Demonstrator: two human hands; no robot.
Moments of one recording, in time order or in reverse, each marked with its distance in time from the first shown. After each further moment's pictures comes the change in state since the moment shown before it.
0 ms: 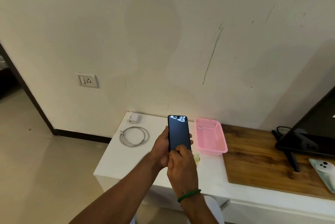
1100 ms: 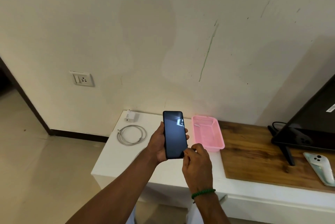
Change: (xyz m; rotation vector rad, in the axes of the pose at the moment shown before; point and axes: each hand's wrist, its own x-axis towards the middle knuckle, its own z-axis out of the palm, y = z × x) left_hand 0.009 0.008 -0.011 -0.033 -0.013 -0.032; right_hand -0.002 0.036 -0.018 0.012 0.074 0.113
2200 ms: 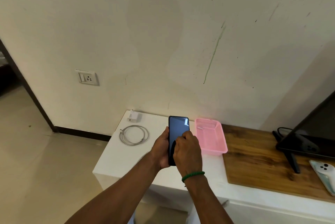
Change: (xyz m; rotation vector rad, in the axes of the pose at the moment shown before) left_hand -0.005 -0.009 0.000 -0.019 0.112 -0.071; right_hand 0.041 -0.028 0.018 -0.073 -0.189 -0.067
